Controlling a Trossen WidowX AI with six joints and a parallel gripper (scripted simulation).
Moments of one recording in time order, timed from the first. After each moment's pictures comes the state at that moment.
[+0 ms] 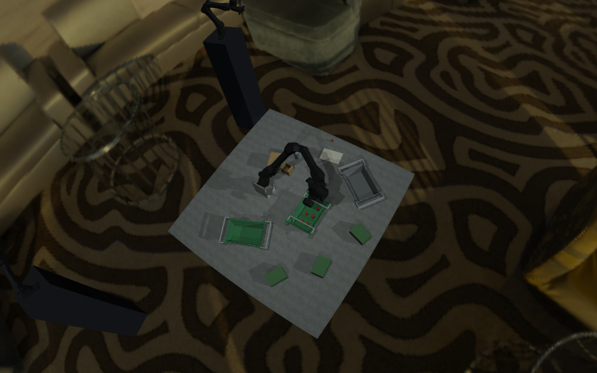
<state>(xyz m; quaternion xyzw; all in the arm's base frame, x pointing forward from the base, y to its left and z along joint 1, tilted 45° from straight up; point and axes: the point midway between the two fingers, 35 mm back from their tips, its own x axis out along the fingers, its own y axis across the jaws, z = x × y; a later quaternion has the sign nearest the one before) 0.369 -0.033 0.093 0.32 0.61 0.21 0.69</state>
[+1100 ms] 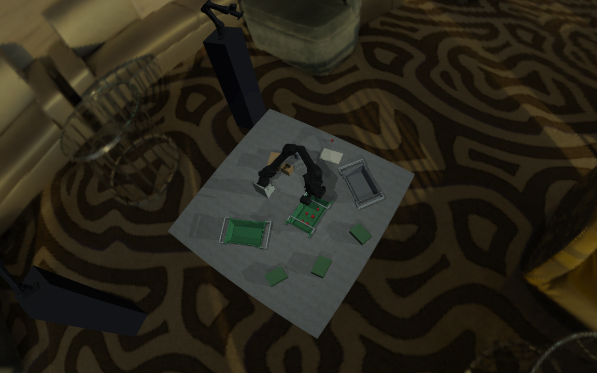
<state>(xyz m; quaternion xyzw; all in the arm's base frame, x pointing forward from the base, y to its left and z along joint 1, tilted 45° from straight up) 0.356 -0.101 0.123 0.30 0.60 0.21 0.71</state>
